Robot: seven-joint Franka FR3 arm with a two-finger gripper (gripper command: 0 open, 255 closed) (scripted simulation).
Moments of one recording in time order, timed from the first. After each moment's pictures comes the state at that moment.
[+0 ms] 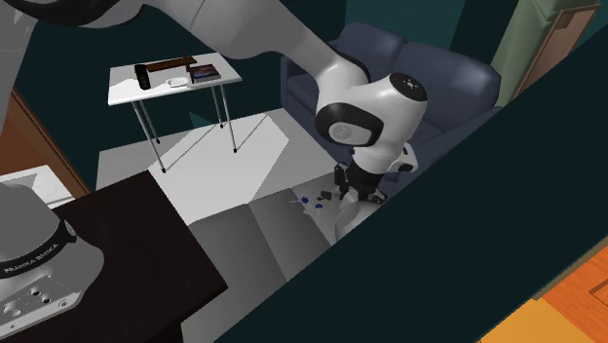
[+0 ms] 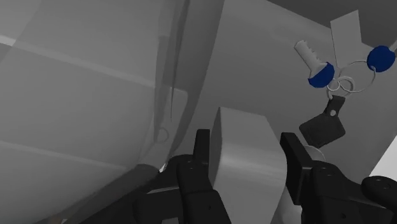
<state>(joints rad) -0.27 0.72 -0.31 -1.63 0.51 2.16 -0.92</state>
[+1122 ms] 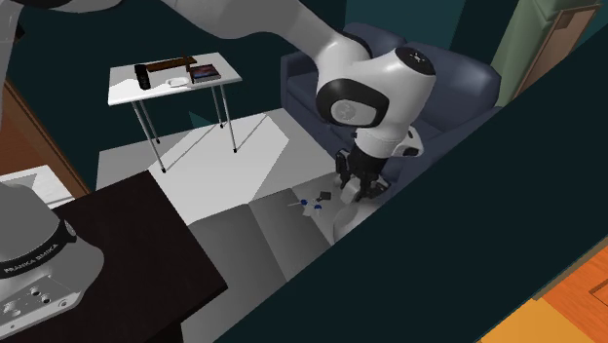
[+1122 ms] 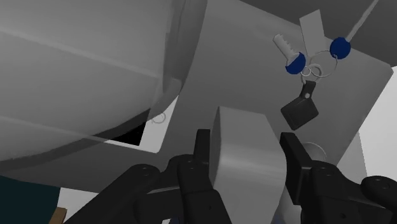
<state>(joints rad) -0.25 0.66 -0.33 -1.63 0.48 2.10 -0.89</state>
